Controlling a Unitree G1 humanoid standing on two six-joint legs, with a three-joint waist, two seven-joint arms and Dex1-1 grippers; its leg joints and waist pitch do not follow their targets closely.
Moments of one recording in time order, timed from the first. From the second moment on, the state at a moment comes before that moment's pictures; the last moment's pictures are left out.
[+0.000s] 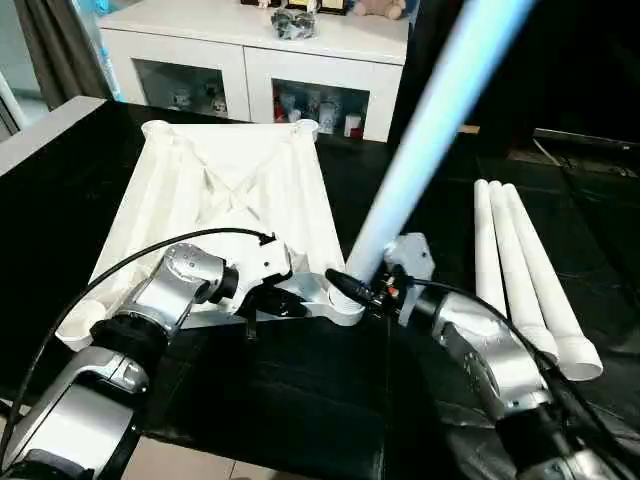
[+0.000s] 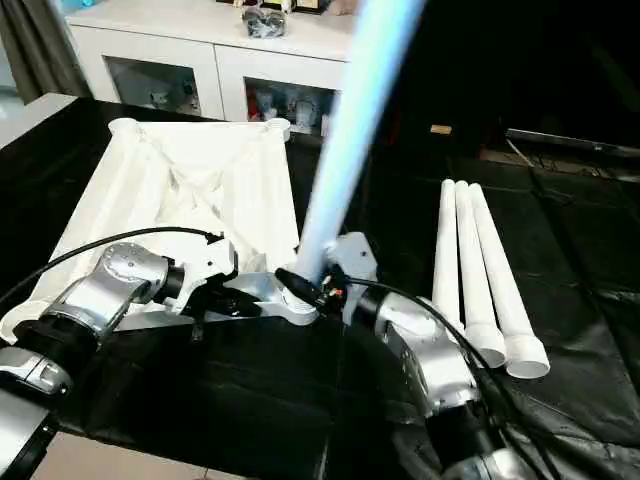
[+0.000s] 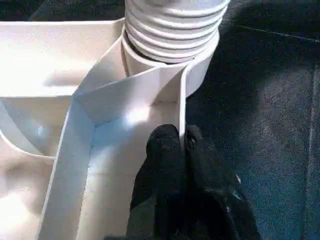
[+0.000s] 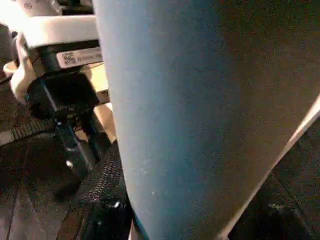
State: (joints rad) left arm -0.71 0.44 -0.40 0.77 0.00 0.02 -1.22; right arm -0.36 -0.22 0.23 0.32 0.19 0.06 0.78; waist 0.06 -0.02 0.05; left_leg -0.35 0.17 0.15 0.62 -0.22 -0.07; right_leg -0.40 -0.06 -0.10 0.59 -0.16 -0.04
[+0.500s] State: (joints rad) left arm -0.68 0.50 -0.40 0.70 0.01 -0.01 -1.32; right arm -0.46 -0.22 0.27 0.44 0.18 0.01 0.97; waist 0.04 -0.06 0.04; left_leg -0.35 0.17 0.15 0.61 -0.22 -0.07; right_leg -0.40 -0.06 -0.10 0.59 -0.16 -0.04
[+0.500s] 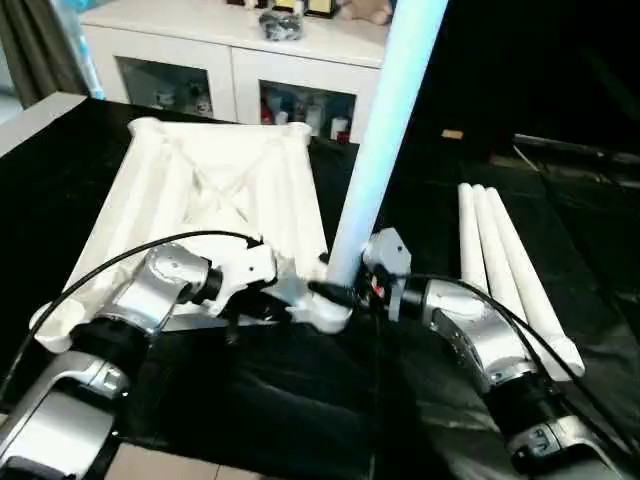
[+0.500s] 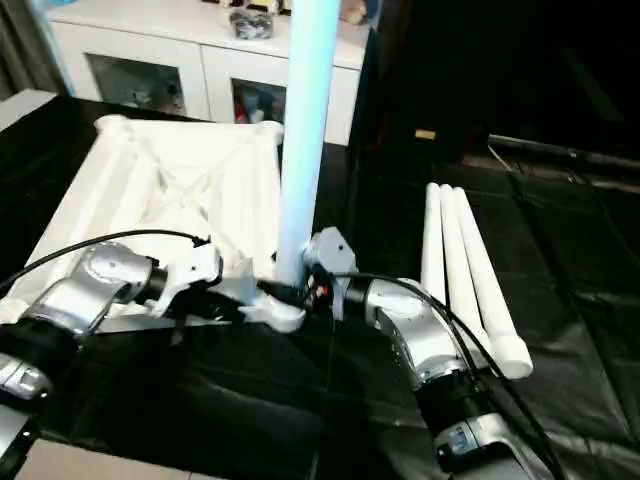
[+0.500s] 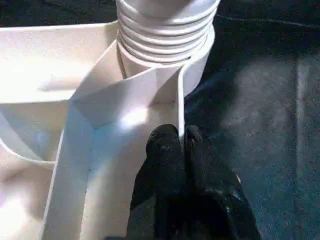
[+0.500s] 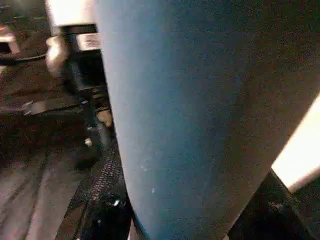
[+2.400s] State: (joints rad) left arm -0.50 0.33 -0.22 0.26 0.04 0.62 -0.79; right arm -0.71 0.07 0.10 0.86 0.12 0.02 0.35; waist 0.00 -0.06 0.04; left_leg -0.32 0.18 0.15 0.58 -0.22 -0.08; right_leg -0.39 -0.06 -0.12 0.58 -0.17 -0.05
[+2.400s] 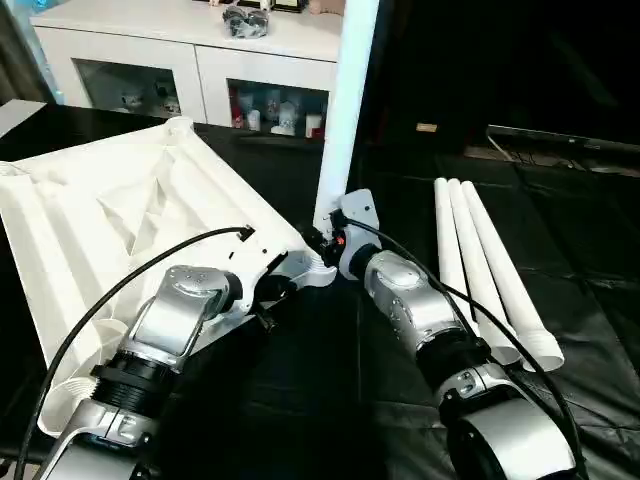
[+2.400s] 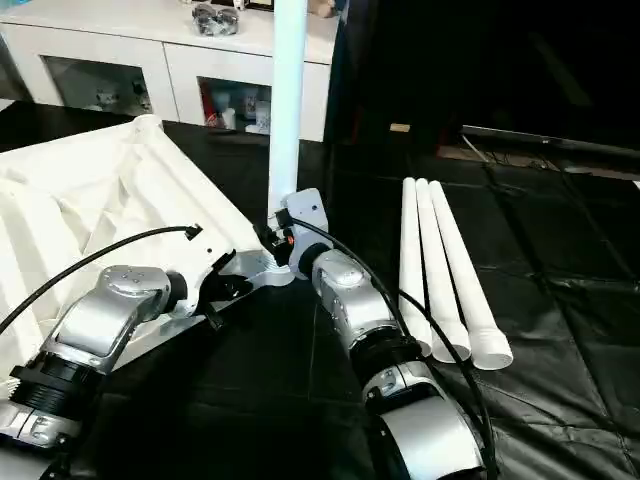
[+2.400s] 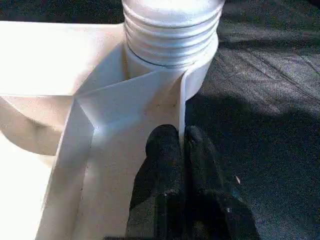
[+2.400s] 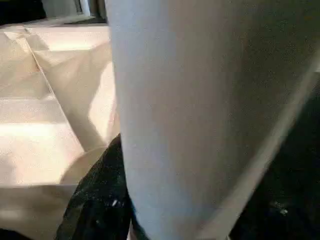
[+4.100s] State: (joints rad) left arm -0.56 0.54 -0.39 0.45 0.02 0.02 -1.35; right arm -0.50 -0.33 0.26 0.49 0.22 0.16 1.21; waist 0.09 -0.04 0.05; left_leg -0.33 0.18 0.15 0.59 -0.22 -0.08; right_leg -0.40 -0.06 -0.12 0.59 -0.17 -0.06
